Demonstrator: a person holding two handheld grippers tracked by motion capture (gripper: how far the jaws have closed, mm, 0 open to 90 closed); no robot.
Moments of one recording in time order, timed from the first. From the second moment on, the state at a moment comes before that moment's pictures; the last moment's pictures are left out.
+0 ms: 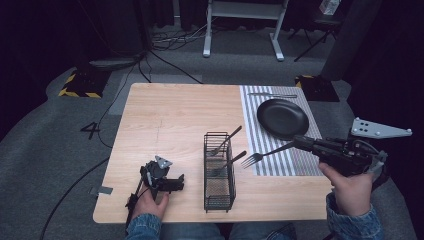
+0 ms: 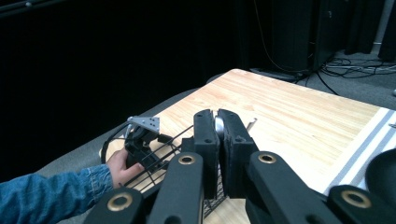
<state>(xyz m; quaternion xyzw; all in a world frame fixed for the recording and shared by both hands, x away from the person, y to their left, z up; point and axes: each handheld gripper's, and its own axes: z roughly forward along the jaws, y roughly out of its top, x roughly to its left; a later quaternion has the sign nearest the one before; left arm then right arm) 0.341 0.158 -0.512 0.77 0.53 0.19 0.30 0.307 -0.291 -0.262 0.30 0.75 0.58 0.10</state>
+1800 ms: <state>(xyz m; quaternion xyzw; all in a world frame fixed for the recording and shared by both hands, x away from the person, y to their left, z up) 0.341 0.158 -0.512 0.77 0.53 0.19 0.30 0.415 -0.353 -0.330 0.47 0.69 0.53 0.14</state>
